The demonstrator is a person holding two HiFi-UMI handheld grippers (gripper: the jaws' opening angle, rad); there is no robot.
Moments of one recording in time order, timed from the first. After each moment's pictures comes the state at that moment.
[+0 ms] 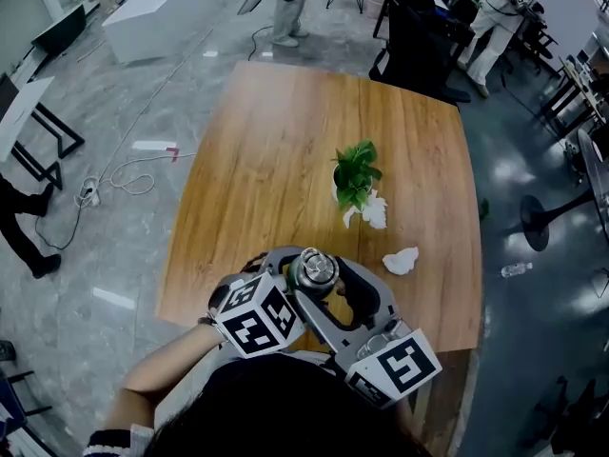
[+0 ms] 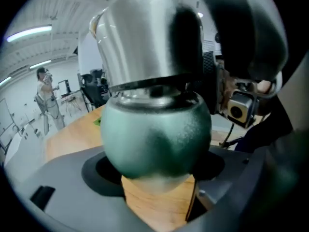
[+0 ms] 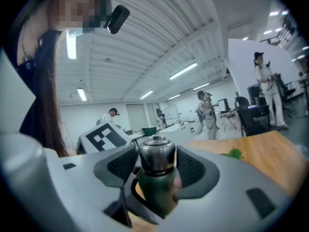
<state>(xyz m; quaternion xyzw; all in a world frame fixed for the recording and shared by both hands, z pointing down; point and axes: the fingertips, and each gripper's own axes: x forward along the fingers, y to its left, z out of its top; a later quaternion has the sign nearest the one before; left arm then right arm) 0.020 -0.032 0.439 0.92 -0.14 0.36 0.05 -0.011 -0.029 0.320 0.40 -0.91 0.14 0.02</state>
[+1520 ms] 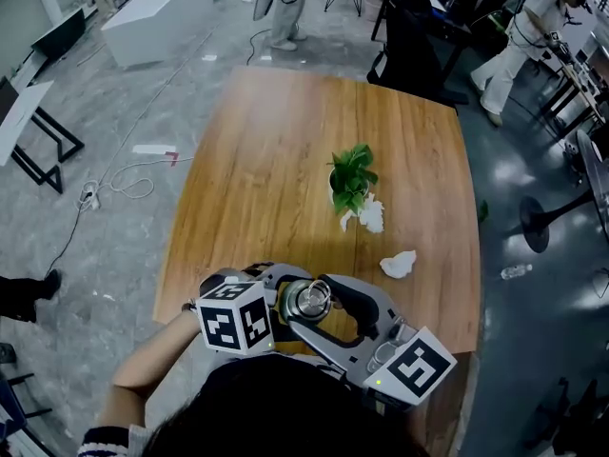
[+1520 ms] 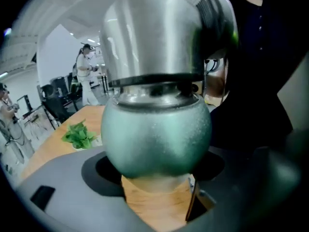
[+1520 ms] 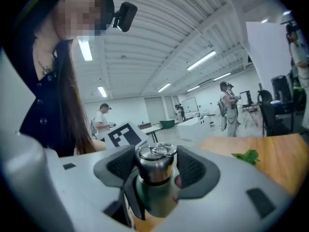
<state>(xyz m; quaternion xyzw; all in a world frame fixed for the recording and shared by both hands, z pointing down) 0.020 0.015 0.442 0.93 0.07 0.36 -0.02 -0.019 -0.004 0.314 0.27 -0.95 0.13 0.06</state>
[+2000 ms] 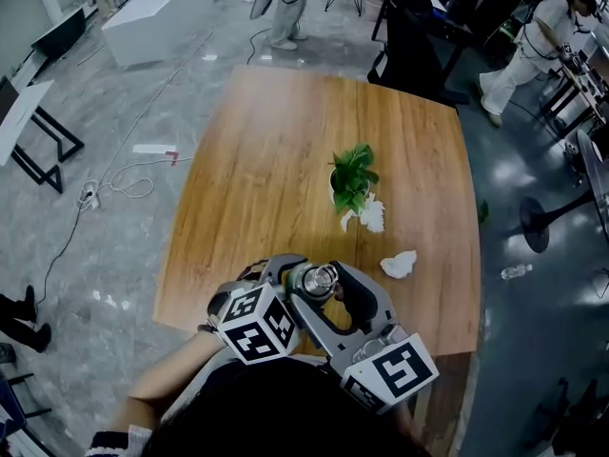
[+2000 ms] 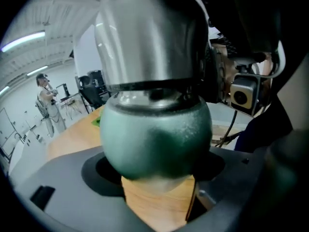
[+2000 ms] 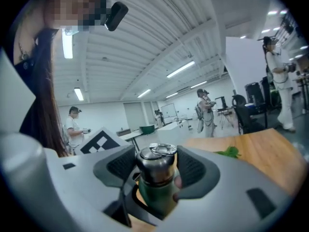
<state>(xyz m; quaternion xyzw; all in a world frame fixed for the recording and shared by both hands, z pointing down) 0.023 -0.030 0.452 0.91 -0.14 0.38 0.02 -0.008 -0.032 0.322 0.40 -0.90 0.15 0.04</state>
